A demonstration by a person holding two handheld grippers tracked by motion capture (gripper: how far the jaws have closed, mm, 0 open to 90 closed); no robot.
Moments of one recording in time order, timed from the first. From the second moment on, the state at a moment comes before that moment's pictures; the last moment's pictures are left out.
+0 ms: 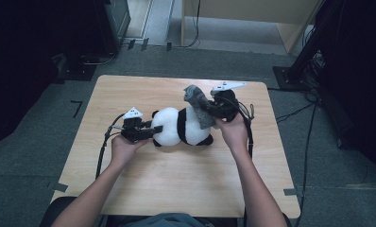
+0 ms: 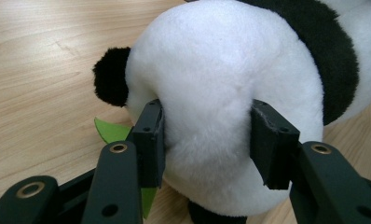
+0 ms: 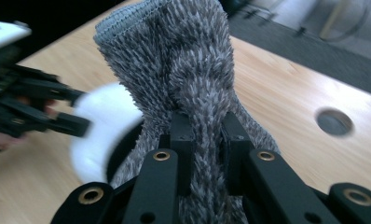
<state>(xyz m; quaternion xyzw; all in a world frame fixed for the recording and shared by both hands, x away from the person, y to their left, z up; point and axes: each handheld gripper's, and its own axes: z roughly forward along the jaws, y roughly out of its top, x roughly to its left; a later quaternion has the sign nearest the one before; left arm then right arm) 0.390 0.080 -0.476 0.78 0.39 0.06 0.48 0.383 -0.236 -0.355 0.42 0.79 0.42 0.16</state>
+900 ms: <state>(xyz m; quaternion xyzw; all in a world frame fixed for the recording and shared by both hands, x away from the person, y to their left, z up) 0.390 0.078 -0.477 0.78 0.39 0.07 0.48 0.391 -0.130 -0.414 0.36 0.84 0.39 0.10</state>
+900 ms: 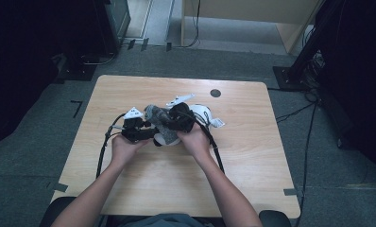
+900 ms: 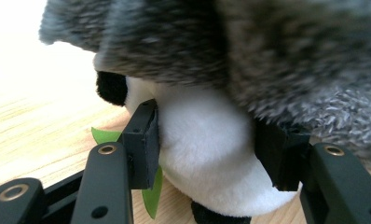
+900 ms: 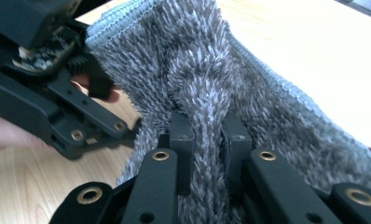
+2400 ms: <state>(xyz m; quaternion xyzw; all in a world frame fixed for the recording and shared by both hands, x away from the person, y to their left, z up) 0.393 0.079 -0.477 0.78 0.39 0.06 0.48 0.378 -0.279 -0.400 0.47 0.77 0.40 0.16</state>
